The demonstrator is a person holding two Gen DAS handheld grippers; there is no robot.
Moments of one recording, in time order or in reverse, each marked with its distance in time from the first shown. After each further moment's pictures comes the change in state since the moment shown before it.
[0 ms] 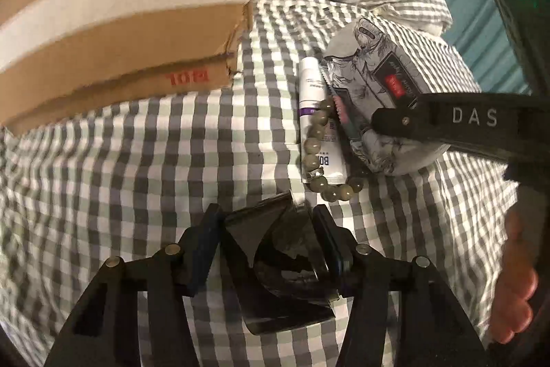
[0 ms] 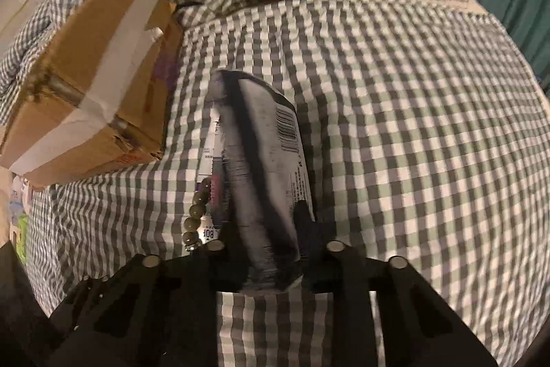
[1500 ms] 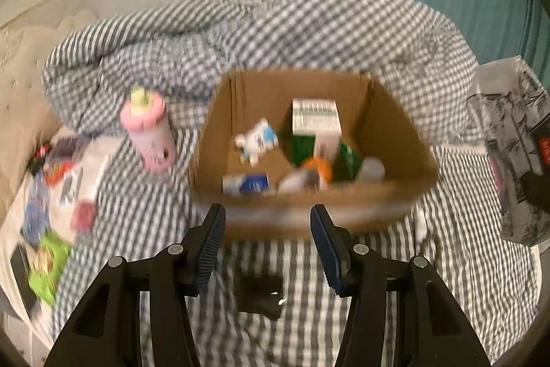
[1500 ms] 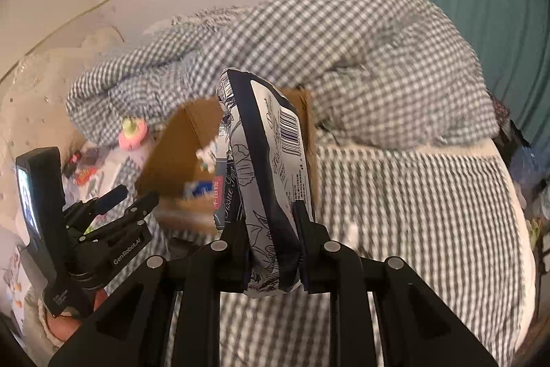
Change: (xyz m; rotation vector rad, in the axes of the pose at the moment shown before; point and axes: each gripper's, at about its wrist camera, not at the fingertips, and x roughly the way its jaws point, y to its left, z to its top) left arm -0.172 0.171 0.087 -0.097 -0.302 0.229; right arm -0.167 0.179 0.028 -0.217 -0.296 0.090
